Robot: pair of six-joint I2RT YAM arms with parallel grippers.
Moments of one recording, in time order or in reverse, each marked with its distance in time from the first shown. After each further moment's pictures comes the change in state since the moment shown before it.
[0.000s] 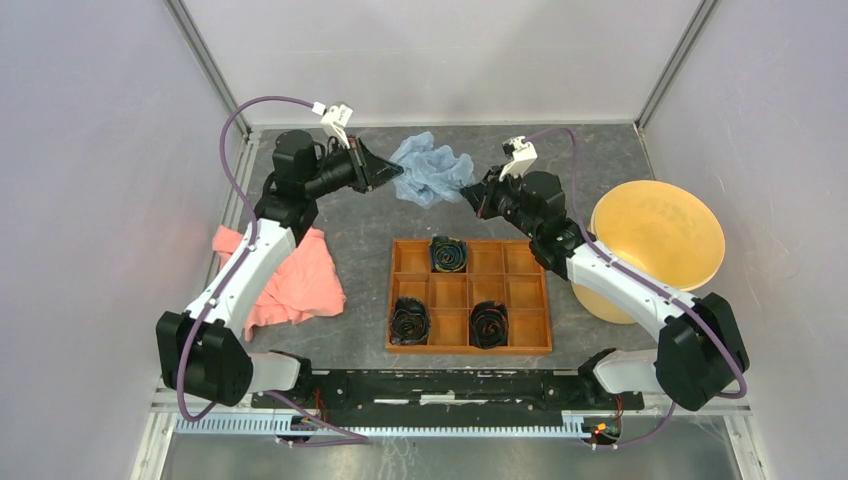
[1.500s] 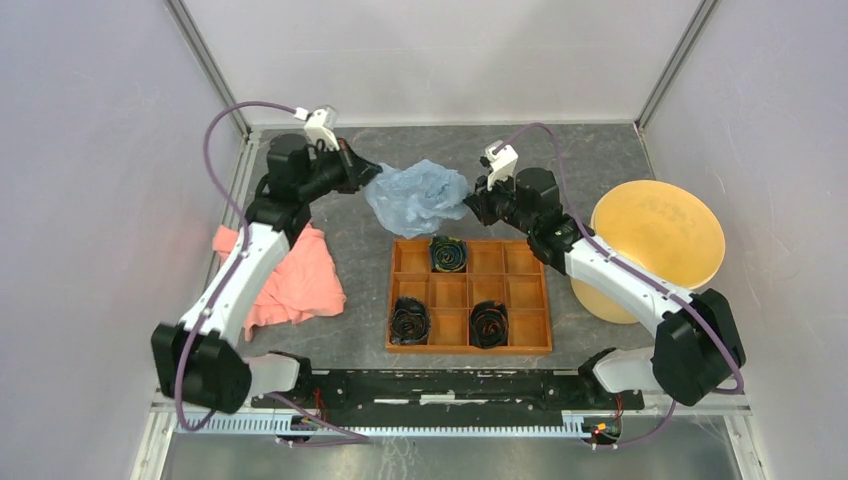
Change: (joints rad) left arm 0.031 0.004 0.013 -0.146 -0.203 0.061; right arm -0.010 0.023 0.040 -0.140 -0.104 -0.399
